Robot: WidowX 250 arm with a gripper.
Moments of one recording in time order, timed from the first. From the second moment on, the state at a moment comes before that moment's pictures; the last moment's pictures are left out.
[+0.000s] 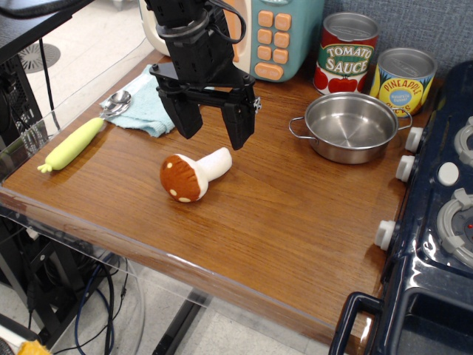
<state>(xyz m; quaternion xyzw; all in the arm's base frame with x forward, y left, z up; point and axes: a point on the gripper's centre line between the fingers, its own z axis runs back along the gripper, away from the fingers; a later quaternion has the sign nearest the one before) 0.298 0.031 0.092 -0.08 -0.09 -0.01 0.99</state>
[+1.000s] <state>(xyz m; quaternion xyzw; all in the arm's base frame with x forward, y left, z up) 0.293 0.067 0.053 0.02 -0.06 0.03 1.00</state>
